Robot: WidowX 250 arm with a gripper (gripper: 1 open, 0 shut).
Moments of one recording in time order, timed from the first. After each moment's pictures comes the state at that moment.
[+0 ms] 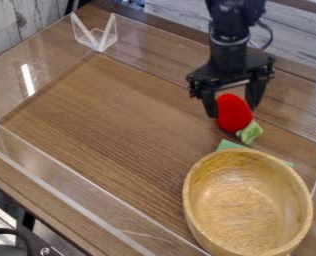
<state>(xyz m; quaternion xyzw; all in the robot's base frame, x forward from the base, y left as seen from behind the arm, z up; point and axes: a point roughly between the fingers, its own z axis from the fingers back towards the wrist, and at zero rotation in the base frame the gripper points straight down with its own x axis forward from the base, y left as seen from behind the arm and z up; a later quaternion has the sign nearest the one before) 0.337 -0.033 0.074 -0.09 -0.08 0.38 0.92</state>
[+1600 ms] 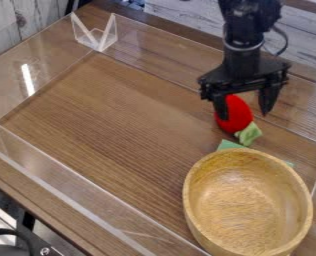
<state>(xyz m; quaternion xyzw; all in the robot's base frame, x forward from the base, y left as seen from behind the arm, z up) 0.336 -0.069 0.074 -0.09 -0.09 0.31 0.94</state>
